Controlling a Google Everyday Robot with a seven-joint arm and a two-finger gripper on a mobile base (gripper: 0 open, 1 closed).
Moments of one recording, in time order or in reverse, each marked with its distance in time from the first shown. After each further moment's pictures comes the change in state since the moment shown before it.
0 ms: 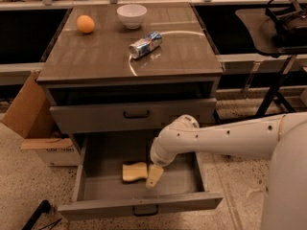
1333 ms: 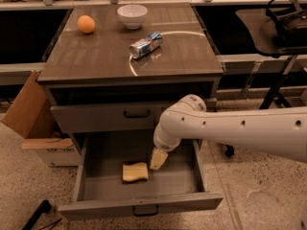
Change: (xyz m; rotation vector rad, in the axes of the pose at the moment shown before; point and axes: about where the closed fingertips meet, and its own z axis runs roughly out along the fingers) arm -0.014 -0.030 -0.081 0.094 0.047 -0.001
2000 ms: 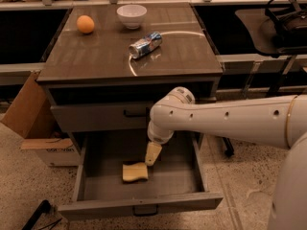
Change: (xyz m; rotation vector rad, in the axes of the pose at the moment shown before) arm -0.016 -0.025 0.009 0.026 0.043 0.026
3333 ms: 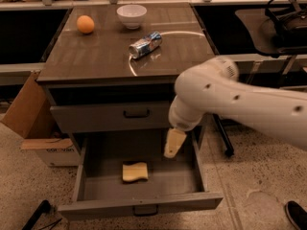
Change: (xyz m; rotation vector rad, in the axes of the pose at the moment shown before) arm 0.038 -0.003 -0.149 0.032 0.032 0.012
